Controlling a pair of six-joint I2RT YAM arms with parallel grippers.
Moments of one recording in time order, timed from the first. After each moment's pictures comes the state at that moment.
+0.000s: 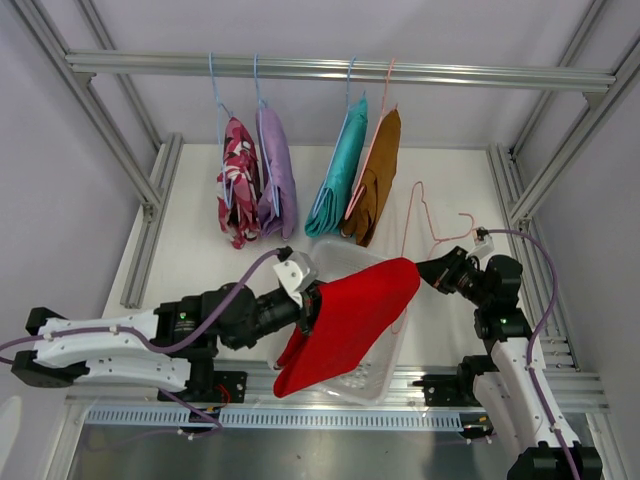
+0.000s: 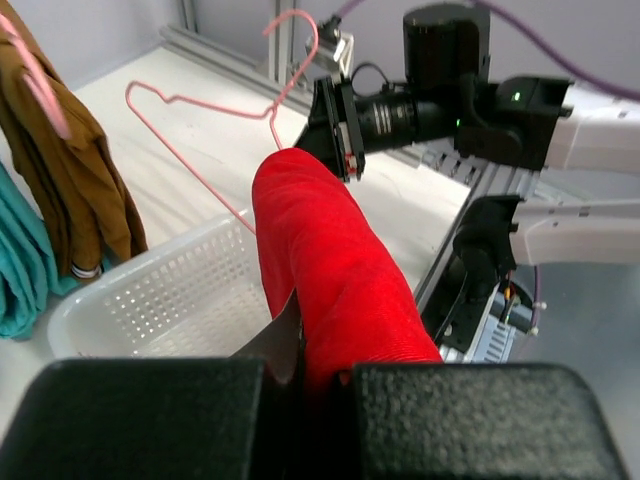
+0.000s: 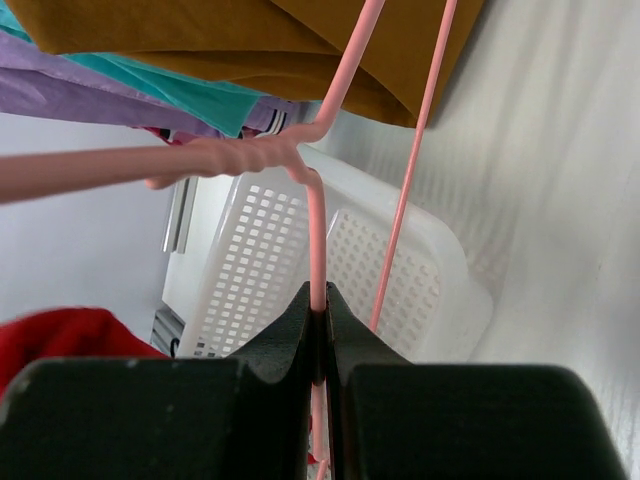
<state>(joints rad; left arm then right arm) -1.48 0.86 0.97 -0.17 -0.45 -0.16 0.02 0.64 0.36 -0.02 -0.62 0.76</state>
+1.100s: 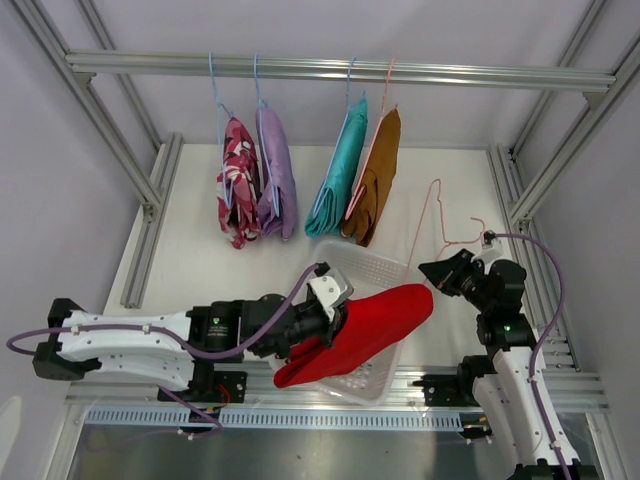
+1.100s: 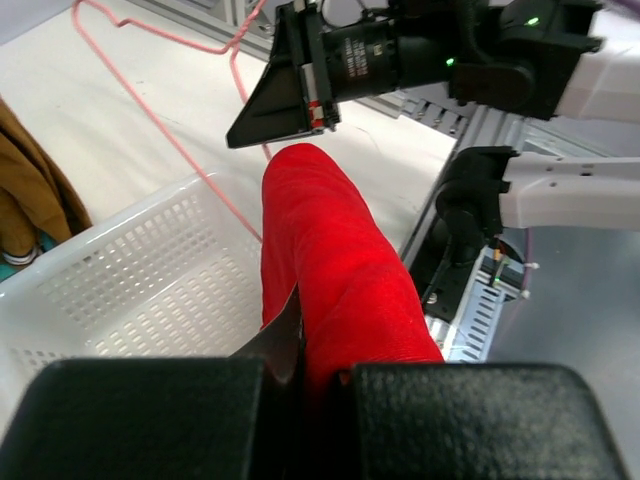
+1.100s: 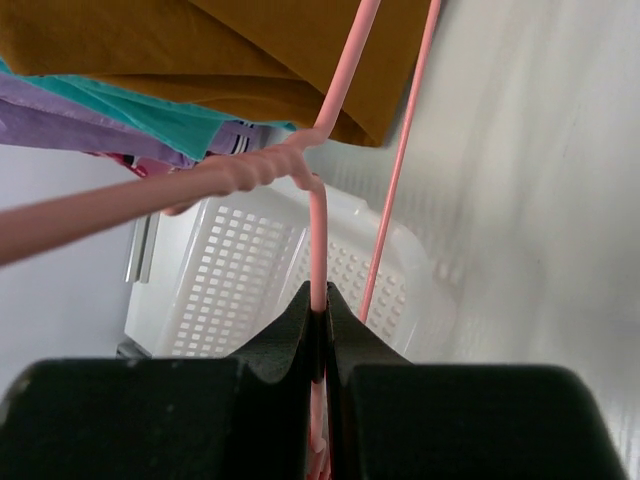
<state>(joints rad) -1.52 1.01 0.96 -0.14 -0.40 -0.20 0.01 0.55 0.36 -0.12 -0.51 0.71</state>
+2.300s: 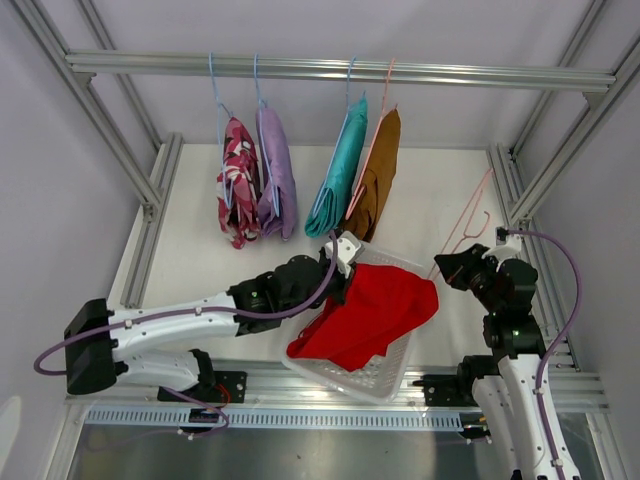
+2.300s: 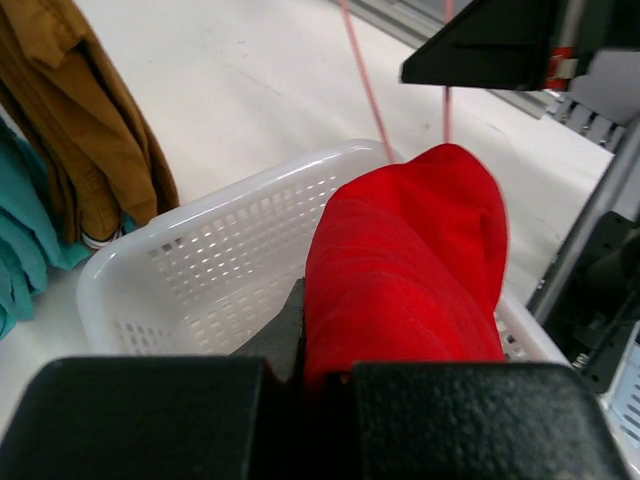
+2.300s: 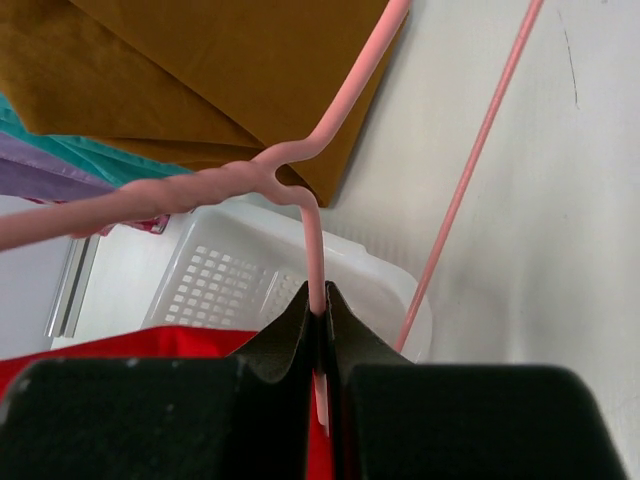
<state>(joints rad) -1.19 1.21 0.86 0.11 -0.25 -0.15 0.01 0.49 0.47 -0.24 -0.35 0.58</state>
